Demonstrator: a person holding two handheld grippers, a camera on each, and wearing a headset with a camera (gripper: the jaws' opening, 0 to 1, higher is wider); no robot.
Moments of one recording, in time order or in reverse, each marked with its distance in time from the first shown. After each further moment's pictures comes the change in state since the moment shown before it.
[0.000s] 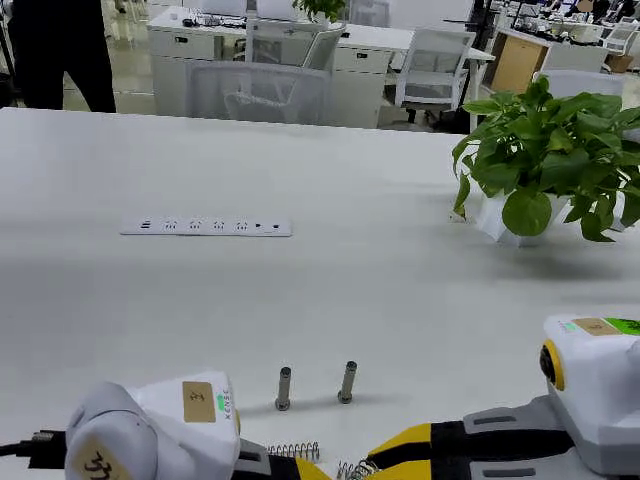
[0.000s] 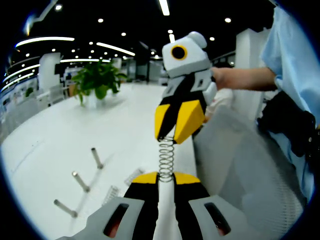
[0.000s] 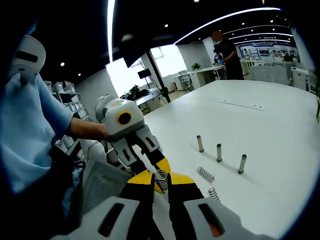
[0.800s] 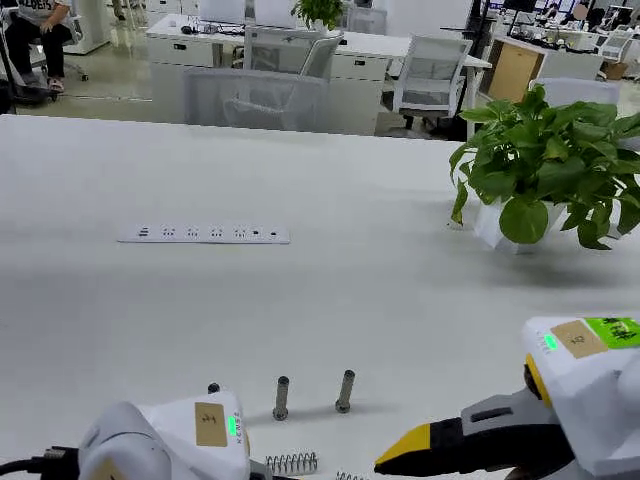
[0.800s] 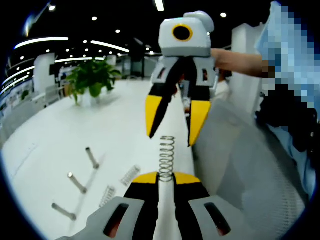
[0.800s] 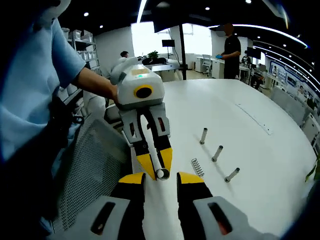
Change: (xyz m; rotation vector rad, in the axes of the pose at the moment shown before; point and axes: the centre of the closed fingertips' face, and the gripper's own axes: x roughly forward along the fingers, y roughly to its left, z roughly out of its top) left arm 0.007 -0.007 -0.003 0.039 0.045 -0.032; right arm -0.003 0.007 -0.018 -0.409 0.332 0.031
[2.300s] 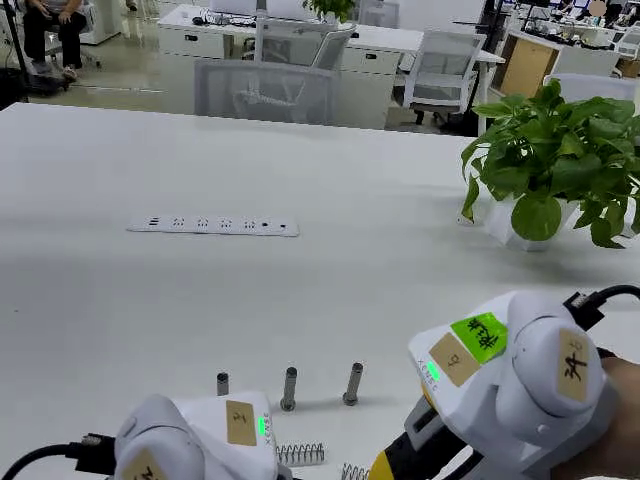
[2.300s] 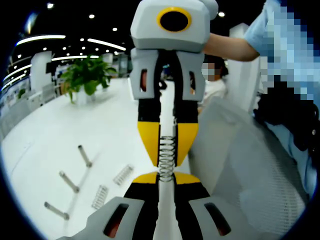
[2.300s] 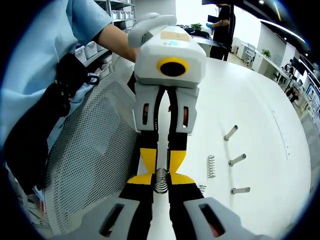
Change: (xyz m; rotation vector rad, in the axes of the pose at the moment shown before) left arm 0.006 -0.009 -0.008 -0.009 0.009 -0.034; right arm 0.028 0.011 -0.018 -0.226 0.252 0.209
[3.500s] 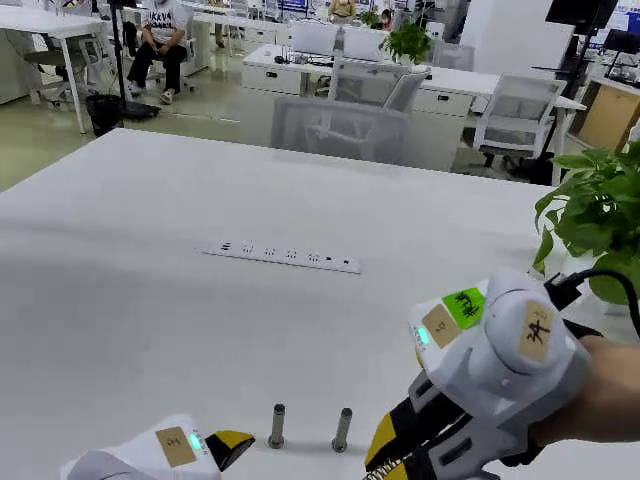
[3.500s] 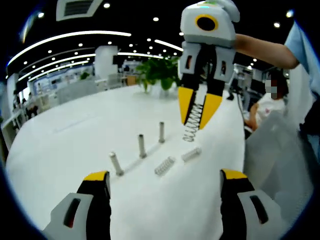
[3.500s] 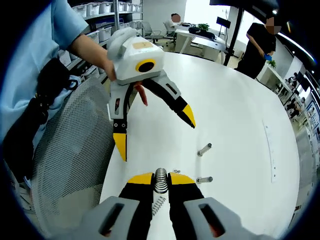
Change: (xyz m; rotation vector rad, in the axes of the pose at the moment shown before) left arm -0.081 0.080 -0.042 -0.247 -0.079 0.593; right arm 0.001 -0.073 0.033 -0.110 0.050 -0.032
